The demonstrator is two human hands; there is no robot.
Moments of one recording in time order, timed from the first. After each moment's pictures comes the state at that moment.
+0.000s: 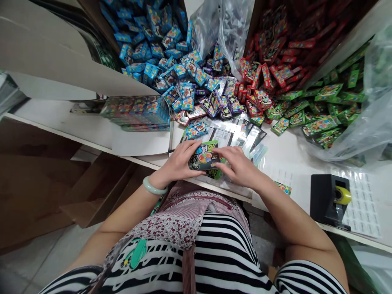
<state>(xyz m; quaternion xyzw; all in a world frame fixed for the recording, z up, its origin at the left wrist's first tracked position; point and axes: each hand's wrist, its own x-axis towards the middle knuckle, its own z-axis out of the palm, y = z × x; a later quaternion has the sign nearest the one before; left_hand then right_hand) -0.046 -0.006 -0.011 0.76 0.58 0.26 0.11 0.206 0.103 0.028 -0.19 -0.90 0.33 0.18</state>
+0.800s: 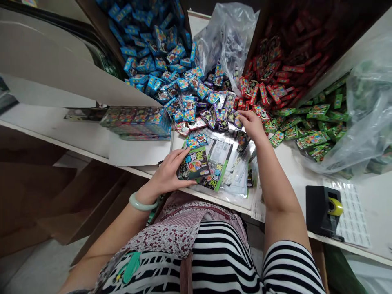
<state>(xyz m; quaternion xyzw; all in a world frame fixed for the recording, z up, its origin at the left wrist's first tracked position) -0.068 -0.022 -0.005 0.74 0.61 0.28 0.08 0.155 0.271 -0.011 -0.45 -0.76 0.37 0.29</state>
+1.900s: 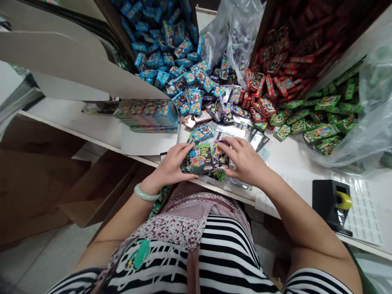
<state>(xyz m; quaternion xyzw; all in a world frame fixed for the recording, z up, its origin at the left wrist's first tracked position) -0.069 -0.037 -0.001 0.76 0.60 0.25 0.07 0.194 0.107 0.052 -0.13 -0.97 0.13 0.16</state>
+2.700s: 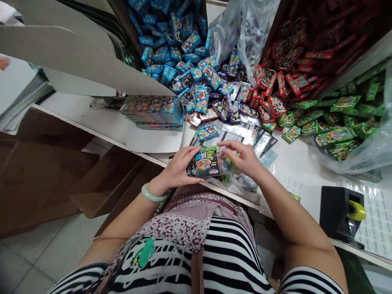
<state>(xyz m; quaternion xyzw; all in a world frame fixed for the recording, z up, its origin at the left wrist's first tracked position) -0.059 -0.042 -0.006 0.74 0.61 0.26 0.11 0.160 0.114 0.023 -0.24 -0.85 0.42 0.21</state>
